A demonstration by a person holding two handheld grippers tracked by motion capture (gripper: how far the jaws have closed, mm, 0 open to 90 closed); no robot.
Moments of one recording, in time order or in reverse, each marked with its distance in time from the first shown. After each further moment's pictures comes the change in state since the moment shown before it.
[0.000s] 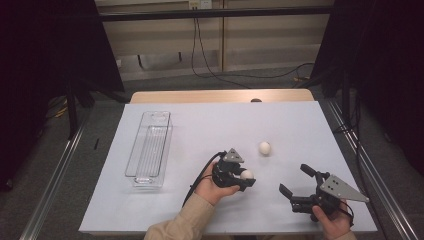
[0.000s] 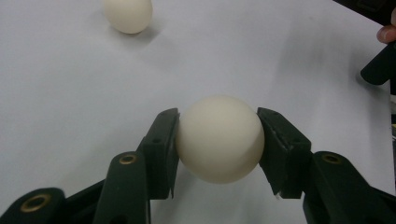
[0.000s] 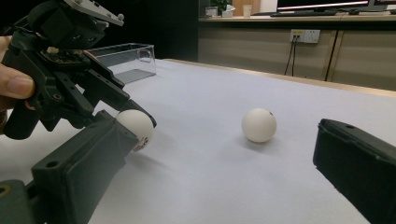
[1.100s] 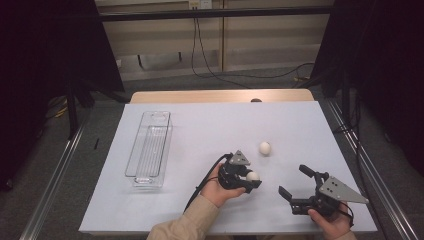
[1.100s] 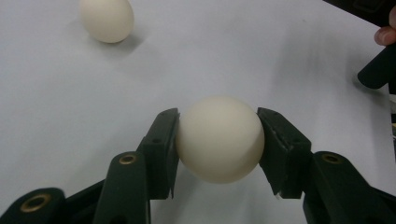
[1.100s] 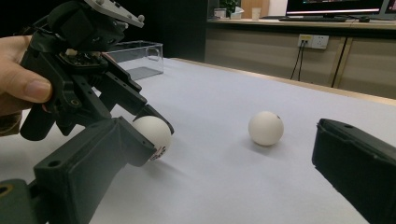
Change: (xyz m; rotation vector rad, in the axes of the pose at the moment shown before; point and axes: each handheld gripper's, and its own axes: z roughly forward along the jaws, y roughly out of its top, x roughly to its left) left arm -0.007 0.002 0.013 -0.014 -0.009 0.025; right arm 0.003 0.000 -0.001 -0.004 0.033 -0.040
